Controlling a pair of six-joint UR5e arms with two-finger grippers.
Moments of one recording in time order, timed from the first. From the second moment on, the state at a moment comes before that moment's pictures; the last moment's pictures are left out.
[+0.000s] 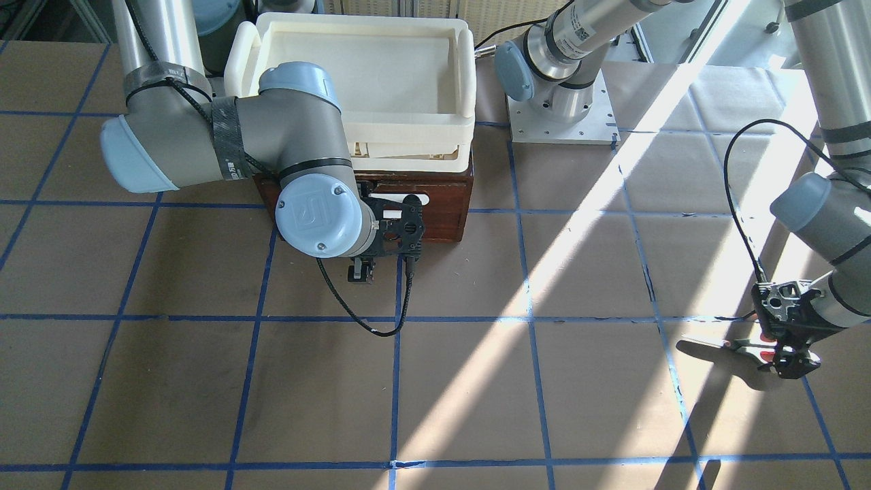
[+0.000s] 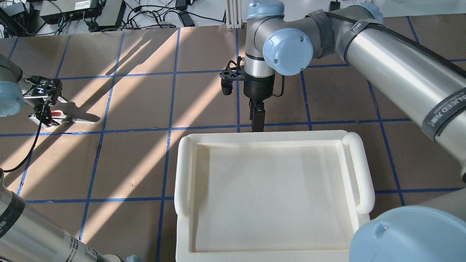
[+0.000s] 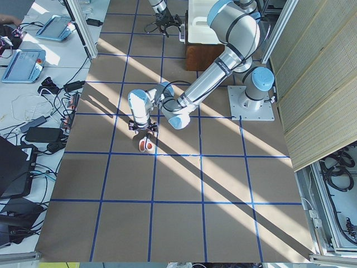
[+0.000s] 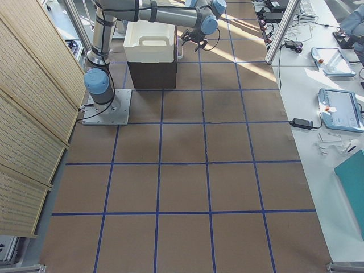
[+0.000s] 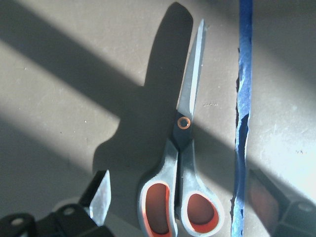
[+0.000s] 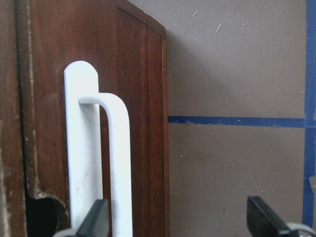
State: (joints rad) left arm -0.98 -2.14 -1.63 -0.95 1.55 2.22; right arm 1.84 -1.12 1.43 -1.45 -1.37 -1.33
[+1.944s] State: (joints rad) left arm -0.99 -2.17 -1.62 -0.93 1.55 2.27; right arm 1.86 -1.11 1.45 -1.51 -1.42 -1.31
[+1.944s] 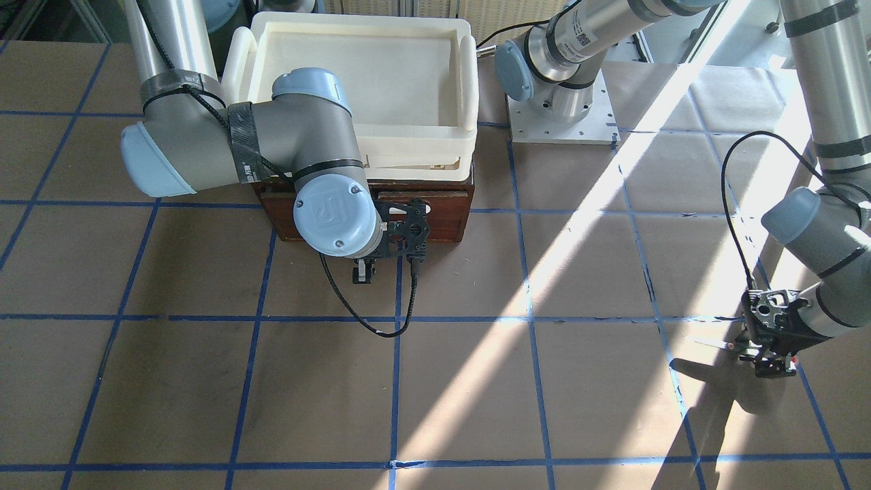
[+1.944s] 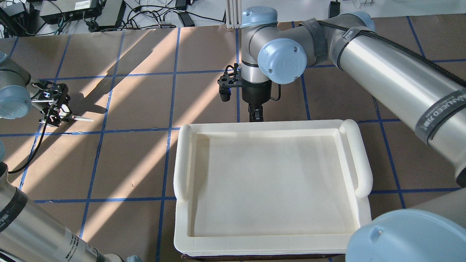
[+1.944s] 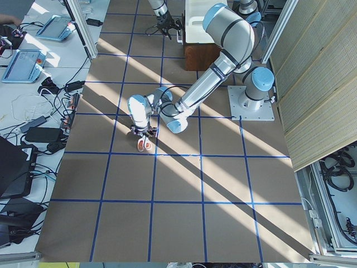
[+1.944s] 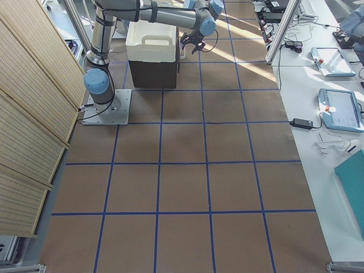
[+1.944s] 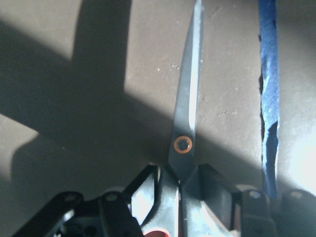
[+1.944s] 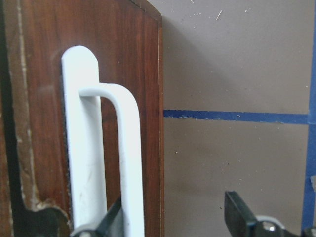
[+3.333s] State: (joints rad) left arm -1.18 -1.96 -1.62 -1.14 1.55 2.09; right arm 1.85 -1.00 1.29 -1.60 -1.43 -1.33
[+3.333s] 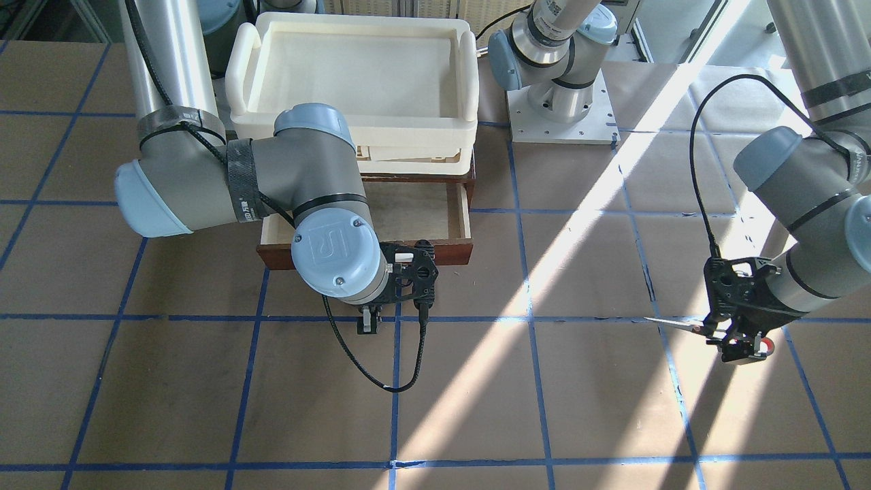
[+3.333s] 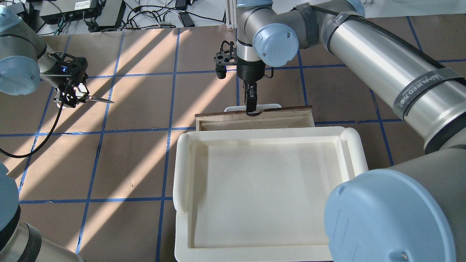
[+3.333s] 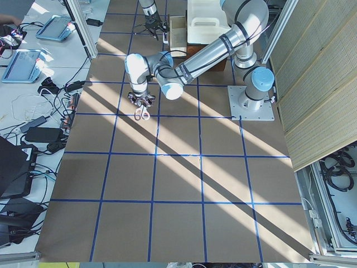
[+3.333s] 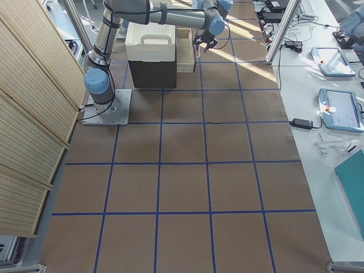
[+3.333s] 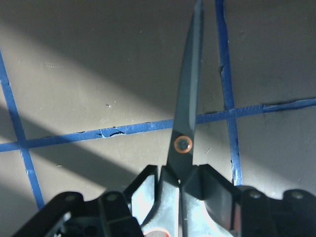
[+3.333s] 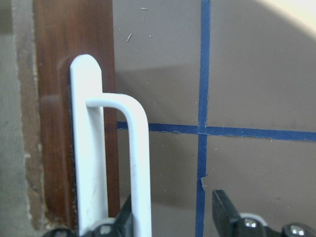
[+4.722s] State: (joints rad) left arm -1.33 -1.83 -1.62 -1.29 1.56 1.87; right arm 1.83 -0.96 1.19 -1.65 -1.45 -1.33
